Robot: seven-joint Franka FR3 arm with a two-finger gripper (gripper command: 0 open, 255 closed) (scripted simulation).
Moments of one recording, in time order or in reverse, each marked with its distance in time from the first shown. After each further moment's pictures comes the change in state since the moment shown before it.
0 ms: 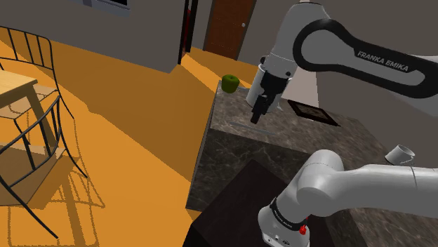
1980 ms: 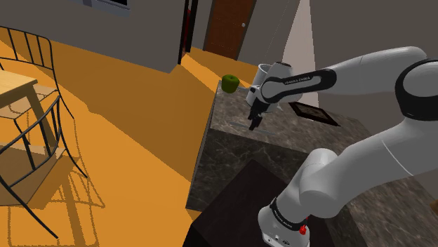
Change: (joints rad) arm 0.095 0.514 -0.673 -0.091 -0.272 0.756 -0.887
